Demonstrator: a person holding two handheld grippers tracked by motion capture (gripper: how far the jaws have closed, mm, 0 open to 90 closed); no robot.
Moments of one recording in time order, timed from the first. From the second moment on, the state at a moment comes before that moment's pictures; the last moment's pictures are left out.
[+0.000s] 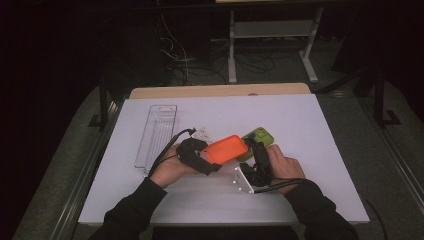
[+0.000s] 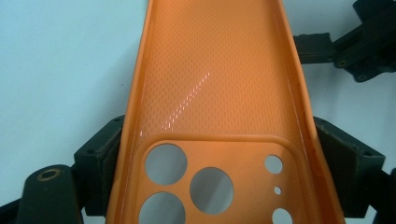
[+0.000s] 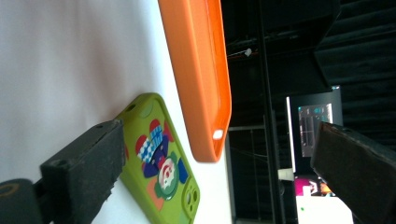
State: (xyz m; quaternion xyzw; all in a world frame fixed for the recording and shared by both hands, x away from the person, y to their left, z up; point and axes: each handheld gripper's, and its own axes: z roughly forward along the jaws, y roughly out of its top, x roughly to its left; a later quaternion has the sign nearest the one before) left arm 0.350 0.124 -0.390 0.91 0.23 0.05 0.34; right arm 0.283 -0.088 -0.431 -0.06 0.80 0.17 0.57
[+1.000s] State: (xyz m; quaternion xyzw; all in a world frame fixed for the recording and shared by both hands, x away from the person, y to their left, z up) left arm 0.350 0.125 -0.388 0.91 0.23 0.05 0.35; right arm 0.284 -0.064 -0.443 -0.10 0.78 0.14 0.60
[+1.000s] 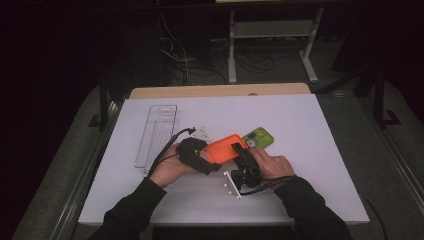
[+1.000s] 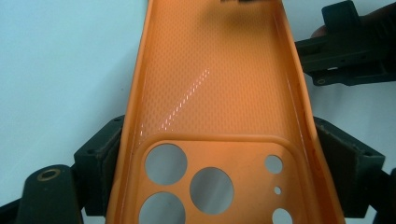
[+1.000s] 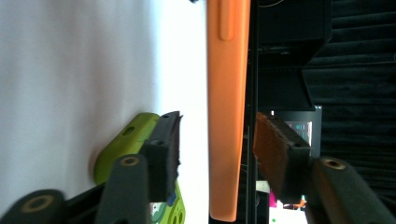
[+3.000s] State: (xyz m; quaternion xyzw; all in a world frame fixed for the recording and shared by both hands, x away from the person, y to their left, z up) left arm 0.350 0.143 -0.383 0.90 0.23 0.06 0.38; right arm 0.288 -0.088 -0.429 -0.05 0.80 0.16 0.58
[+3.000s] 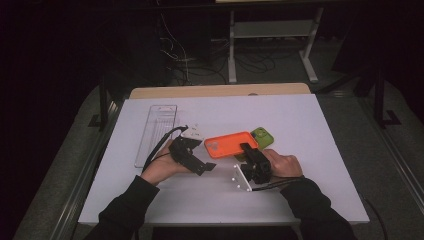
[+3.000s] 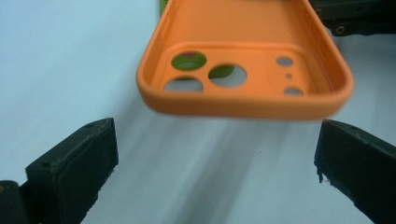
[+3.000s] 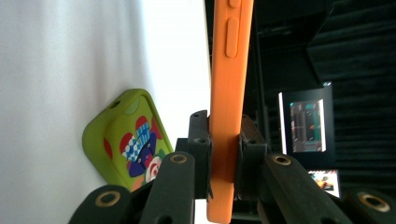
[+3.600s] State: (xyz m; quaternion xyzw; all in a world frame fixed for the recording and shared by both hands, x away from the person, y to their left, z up) left arm 0.352 0.143 -0.385 0.90 0.22 0.06 0.37; right arm 0.300 -0.105 -0.413 0.08 0.83 0.27 0.49
